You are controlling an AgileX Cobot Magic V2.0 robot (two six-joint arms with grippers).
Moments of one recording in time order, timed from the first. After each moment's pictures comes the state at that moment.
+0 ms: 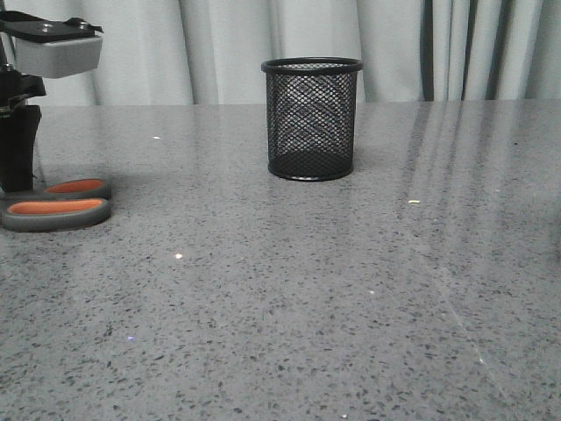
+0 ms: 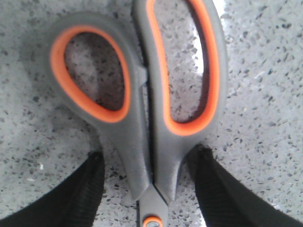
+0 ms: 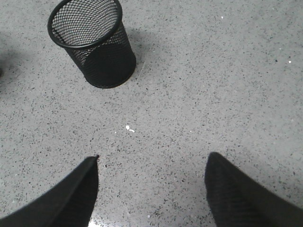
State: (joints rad) left arm -0.24 1.73 -1.34 -0.06 1.23 1.43; right arm 0.11 0.94 -0.98 0.33 0.85 -0.27
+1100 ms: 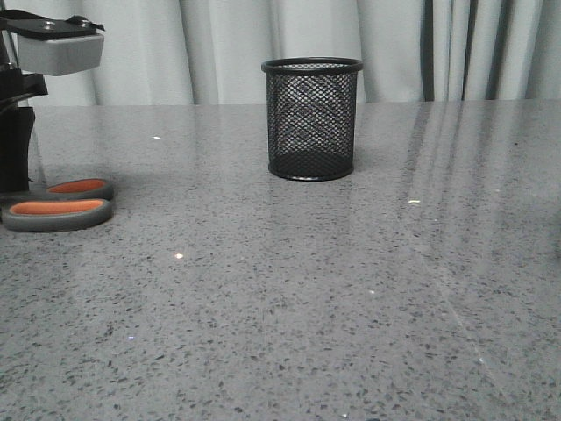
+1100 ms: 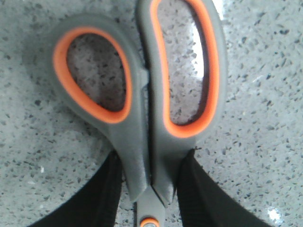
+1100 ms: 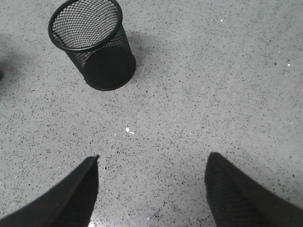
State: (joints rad) left arm -0.24 1.73 -1.35 -0.08 1.23 1.44; right arm 0.11 0.94 -0.98 0.33 0.84 -0.28
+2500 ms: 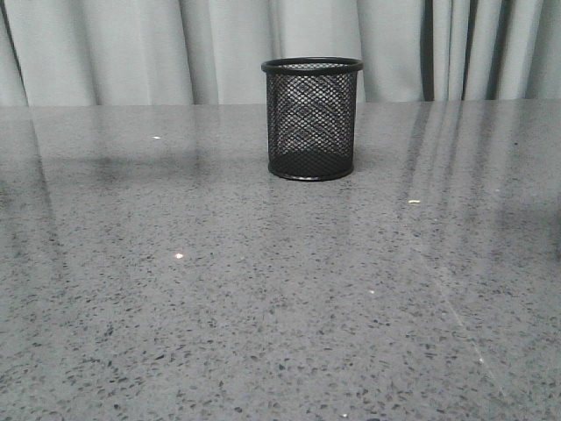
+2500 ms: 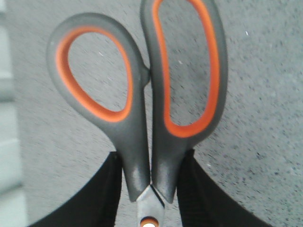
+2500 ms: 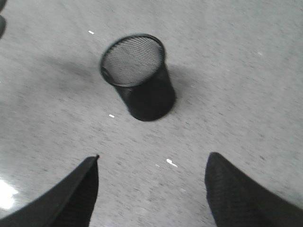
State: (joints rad) left arm -0.27 1.58 -1.74 -0.18 1.25 1.41; right arm 0.11 0.94 -0.98 0.58 0.77 -0.41
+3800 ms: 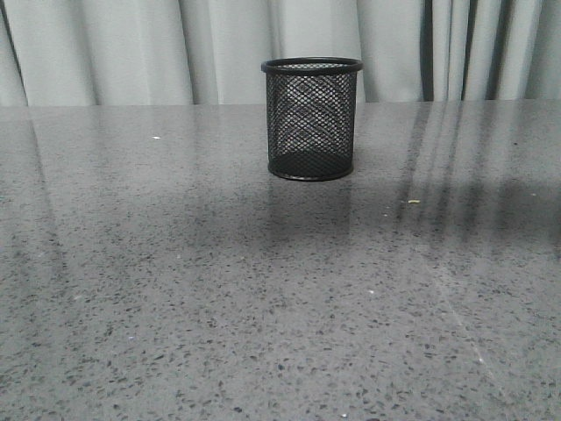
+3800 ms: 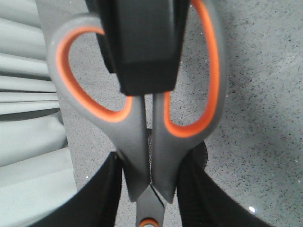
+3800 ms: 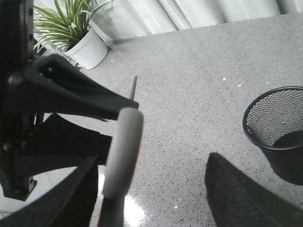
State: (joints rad) left arm -0.77 1.57 -1.87 -0.17 1.16 1.33; right arm 0.11 1.09 -1.03 1.24 0.82 -0.74
